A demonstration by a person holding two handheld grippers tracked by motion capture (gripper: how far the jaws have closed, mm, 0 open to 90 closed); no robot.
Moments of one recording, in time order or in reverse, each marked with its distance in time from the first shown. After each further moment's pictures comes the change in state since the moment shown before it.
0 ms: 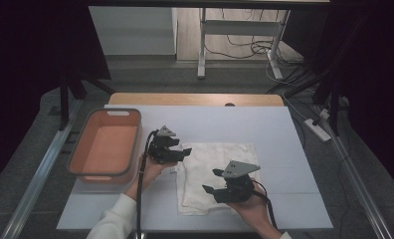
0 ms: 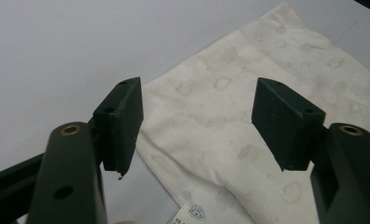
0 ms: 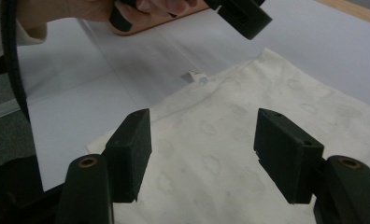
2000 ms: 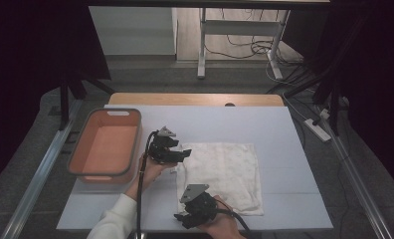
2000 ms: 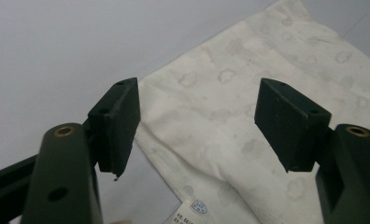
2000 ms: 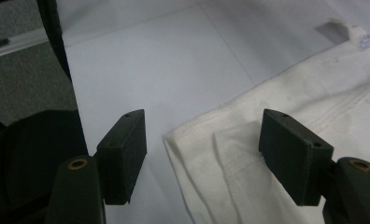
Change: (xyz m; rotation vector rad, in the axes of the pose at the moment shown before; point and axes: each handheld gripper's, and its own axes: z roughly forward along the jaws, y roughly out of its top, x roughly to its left) left arm 0.002 -0.002 0.004 0.033 0.006 -0.015; right arm 0.073 -0.012 0.081 0.249 0.114 -0.117
